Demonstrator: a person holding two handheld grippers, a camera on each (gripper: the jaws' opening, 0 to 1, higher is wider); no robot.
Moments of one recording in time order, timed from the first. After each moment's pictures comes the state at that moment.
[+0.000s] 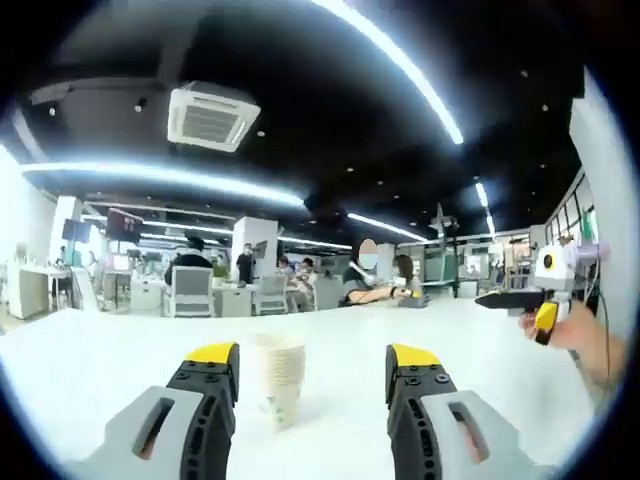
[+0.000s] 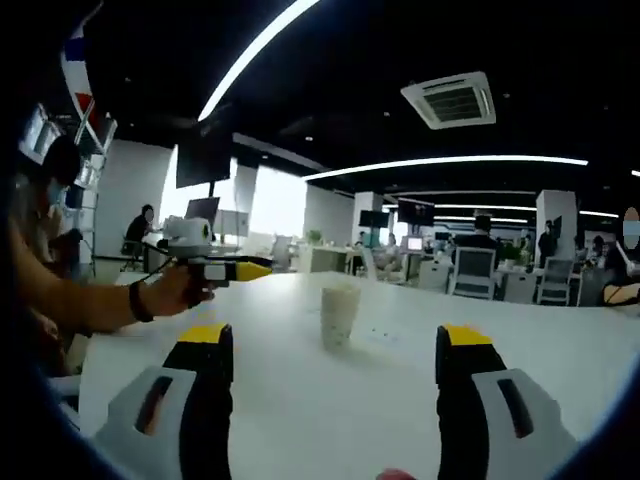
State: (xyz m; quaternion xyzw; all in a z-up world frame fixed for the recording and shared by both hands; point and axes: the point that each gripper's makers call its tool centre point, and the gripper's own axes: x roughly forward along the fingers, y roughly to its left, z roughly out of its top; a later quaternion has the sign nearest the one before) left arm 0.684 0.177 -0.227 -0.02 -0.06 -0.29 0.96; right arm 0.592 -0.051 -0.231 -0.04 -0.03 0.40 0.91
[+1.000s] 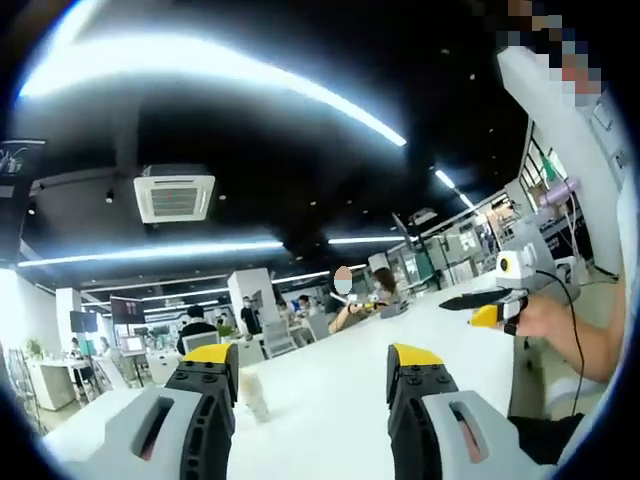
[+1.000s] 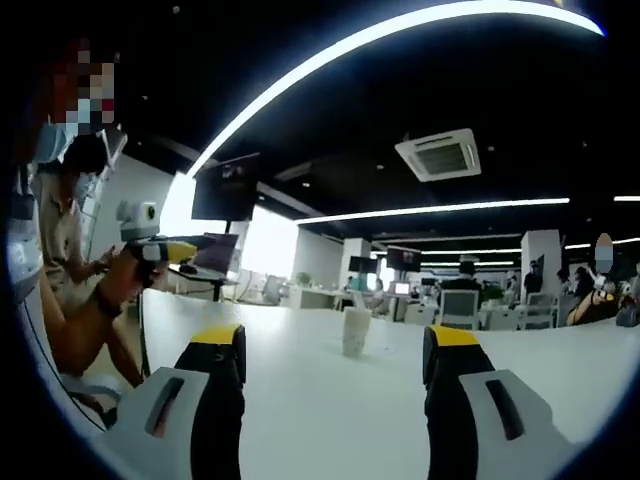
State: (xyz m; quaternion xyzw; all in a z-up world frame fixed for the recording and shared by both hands) left arm 0.410 0.154 -0.169 0.10 -0.18 -0.30 0.93; right arm 0.422 -0.097 -0.234 -0.03 -0.14 0.37 0.92
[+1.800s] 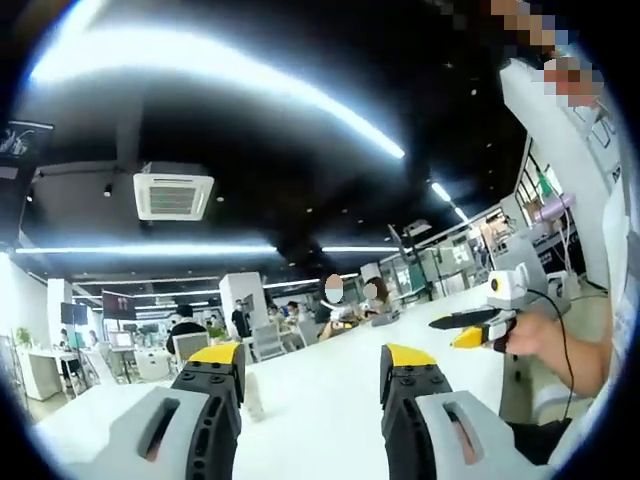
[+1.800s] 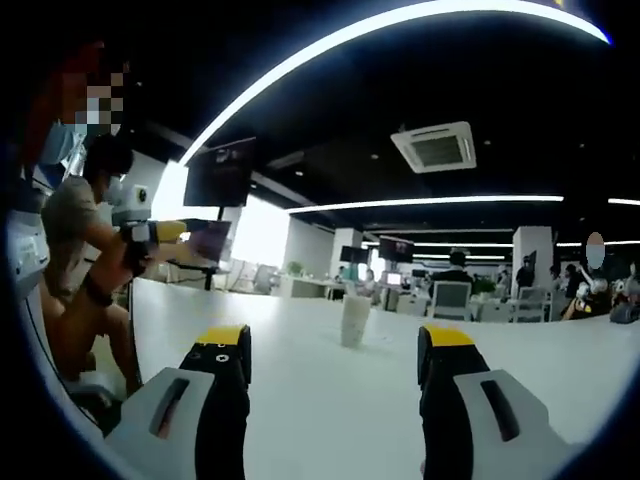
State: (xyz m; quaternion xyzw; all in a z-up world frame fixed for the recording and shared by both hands) left arm 0.405 0.172 -0.176 0.07 -0.19 -0.32 0.93; right arm 0.434 -0.078 -0.250 -0.04 -0.12 0.35 0.93
